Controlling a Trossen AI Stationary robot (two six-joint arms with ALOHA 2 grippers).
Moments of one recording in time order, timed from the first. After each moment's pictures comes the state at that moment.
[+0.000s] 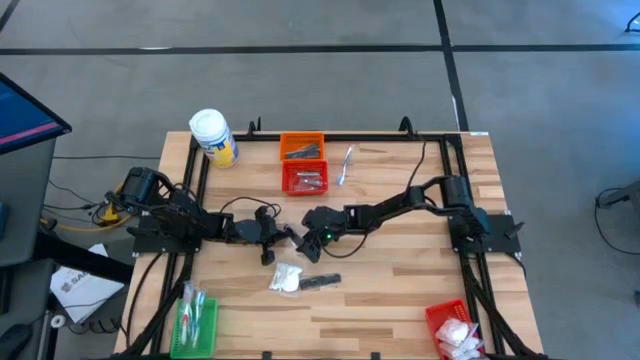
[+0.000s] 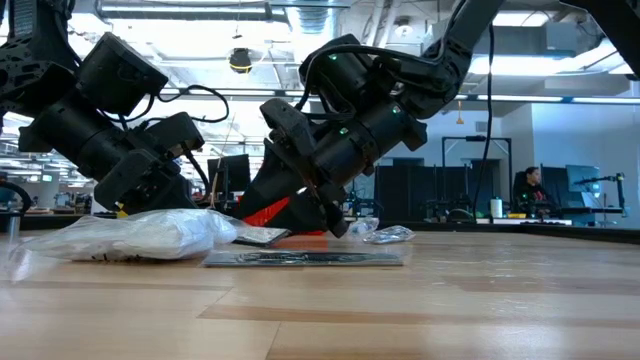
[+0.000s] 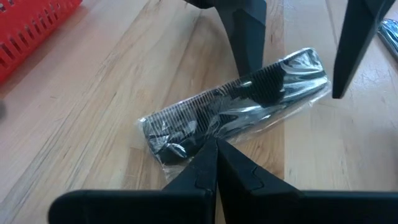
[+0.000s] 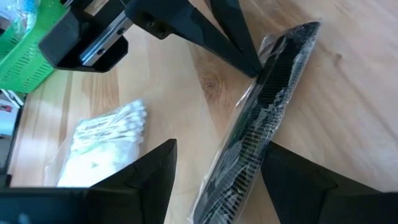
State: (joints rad) left arm -0.16 1.65 0.23 0.78 -0.31 -0.26; right arm 0.05 2.15 1.18 0.30 -0.16 0.62
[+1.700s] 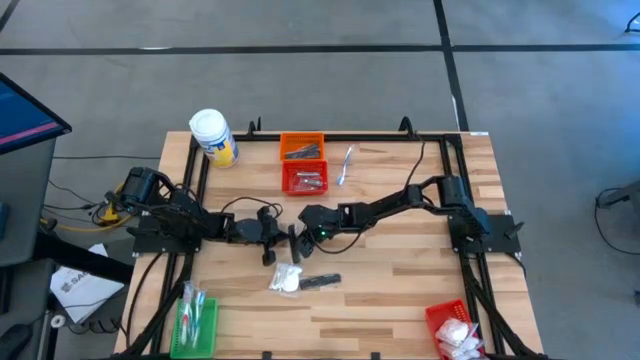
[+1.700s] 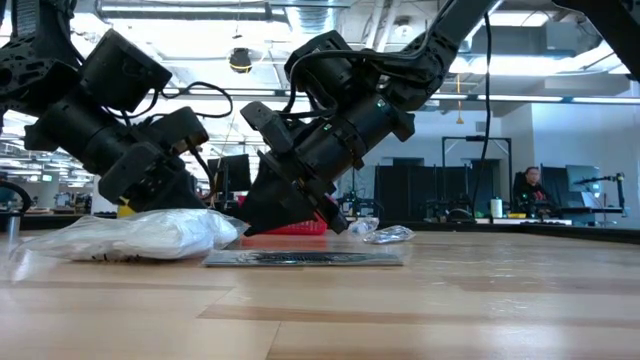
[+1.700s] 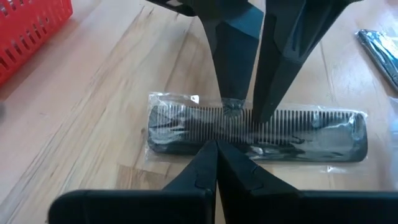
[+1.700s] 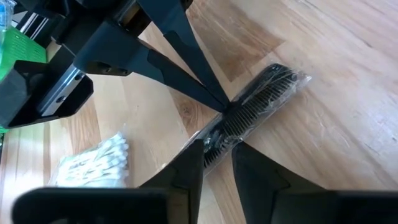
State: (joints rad) left arm -0.16 1.65 0.25 0.80 -0.28 -0.24; right arm 0.03 2.17 1.28 0.18 -0.08 0.73
